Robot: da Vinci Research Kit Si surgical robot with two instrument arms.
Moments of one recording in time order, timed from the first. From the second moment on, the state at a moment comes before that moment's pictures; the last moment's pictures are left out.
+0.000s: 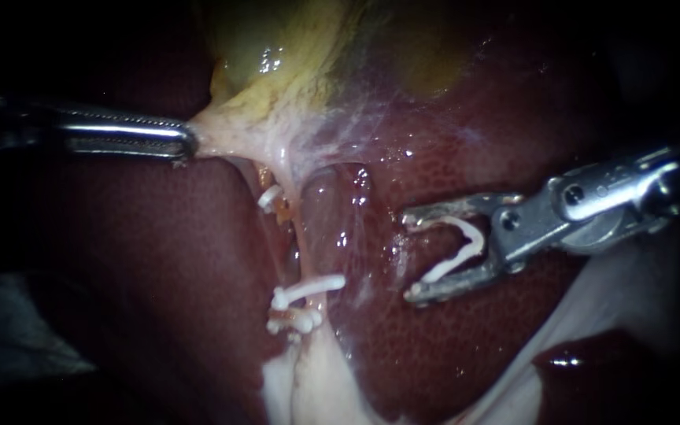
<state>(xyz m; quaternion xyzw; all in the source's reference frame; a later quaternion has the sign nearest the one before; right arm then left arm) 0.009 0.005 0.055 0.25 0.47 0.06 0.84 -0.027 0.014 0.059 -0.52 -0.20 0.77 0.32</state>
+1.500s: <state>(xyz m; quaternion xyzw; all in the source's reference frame) 0.020 0.001 0.069 0.46 0.56 0.17 0.67 -0.028 0.014 0.059 -0.52 -0.20 0.77 0.32</state>
